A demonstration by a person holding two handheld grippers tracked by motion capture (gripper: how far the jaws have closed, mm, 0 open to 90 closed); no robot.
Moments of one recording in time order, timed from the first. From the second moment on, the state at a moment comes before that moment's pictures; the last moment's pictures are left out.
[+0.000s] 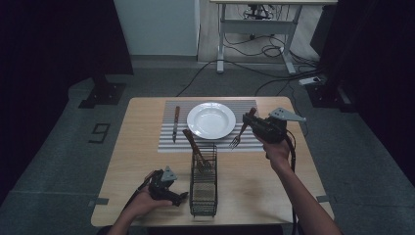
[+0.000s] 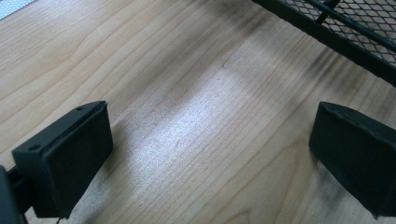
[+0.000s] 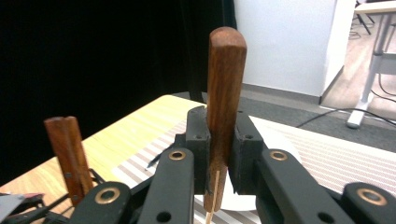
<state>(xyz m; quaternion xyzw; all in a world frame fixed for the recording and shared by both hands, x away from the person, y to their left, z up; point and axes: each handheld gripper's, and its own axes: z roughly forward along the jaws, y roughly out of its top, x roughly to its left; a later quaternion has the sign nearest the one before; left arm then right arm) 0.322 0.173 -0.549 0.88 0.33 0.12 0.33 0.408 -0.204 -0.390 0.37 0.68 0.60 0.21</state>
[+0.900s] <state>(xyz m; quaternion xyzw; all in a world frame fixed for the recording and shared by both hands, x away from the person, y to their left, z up) 0.322 0.173 -0.549 0.88 0.33 0.12 0.33 0.434 -0.230 -0.421 0.43 0.68 0.53 0.25</state>
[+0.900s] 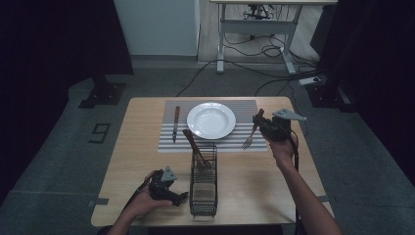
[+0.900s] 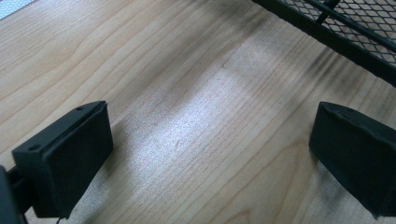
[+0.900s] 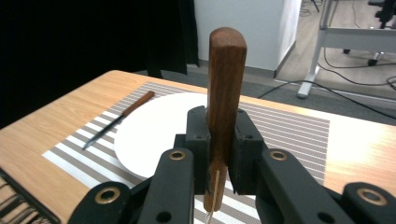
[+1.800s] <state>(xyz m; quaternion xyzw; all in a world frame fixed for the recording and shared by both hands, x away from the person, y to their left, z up) 0.322 0.172 -0.549 0.88 0.33 0.12 0.33 0.453 -0.234 -0.450 0.46 0.70 0.48 0.27</state>
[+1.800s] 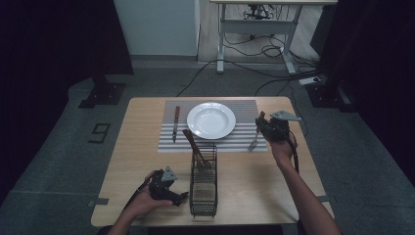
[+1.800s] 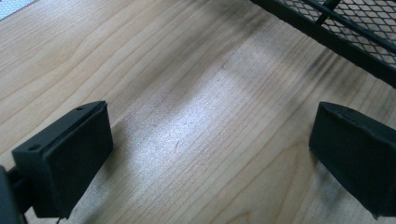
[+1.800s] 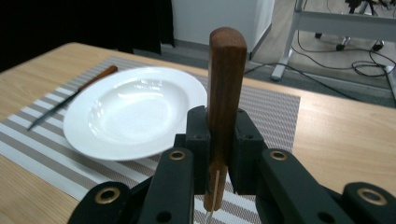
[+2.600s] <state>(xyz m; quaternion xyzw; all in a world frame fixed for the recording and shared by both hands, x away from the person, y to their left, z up) 0.323 0.172 -0.549 0.88 0.33 0.12 0.33 0.464 -0.224 -0.465 0.46 0.70 0.48 0.27</state>
